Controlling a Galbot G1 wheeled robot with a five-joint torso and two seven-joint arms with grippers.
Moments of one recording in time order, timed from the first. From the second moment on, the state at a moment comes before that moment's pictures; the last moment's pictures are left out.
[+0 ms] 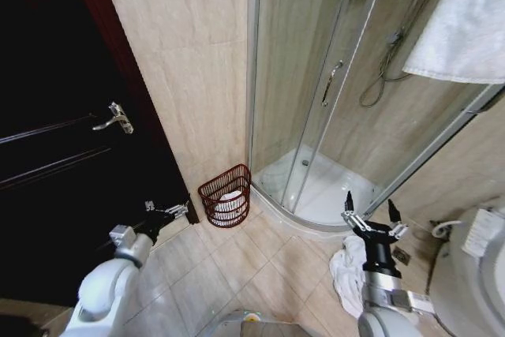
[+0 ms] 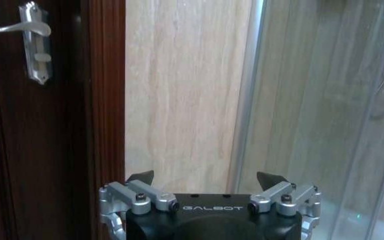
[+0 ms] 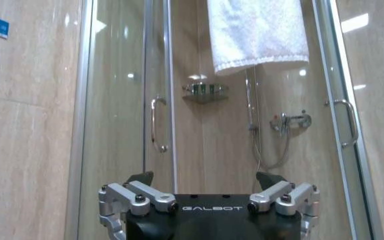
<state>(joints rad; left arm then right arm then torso) 1.63 -1.34 -0.85 -2.28 -0.41 0.30 0.20 -1.80 1.57 0.68 2.36 0.13 0.30 0.07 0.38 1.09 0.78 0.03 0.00</state>
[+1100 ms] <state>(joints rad) 1.71 -1.50 -0.77 -2.46 -0.38 0.30 0.15 -1.80 1.56 0.69 2.44 0.13 0.27 0.07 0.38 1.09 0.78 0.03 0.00</state>
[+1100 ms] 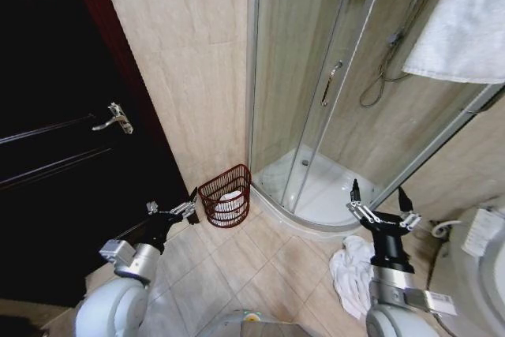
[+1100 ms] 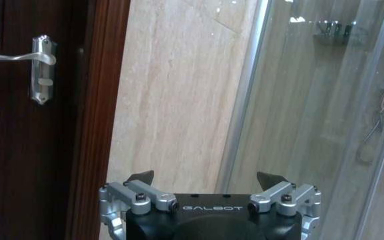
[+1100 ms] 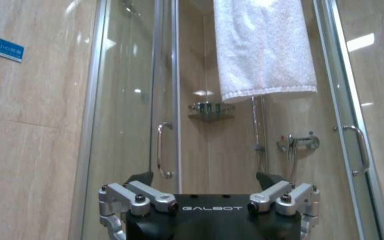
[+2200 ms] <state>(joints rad) 1.71 -1.49 -0.77 -2.45 -0.39 0.30 0.15 -1.92 1.42 0.99 2.39 0.38 0.38 -0.03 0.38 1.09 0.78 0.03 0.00</state>
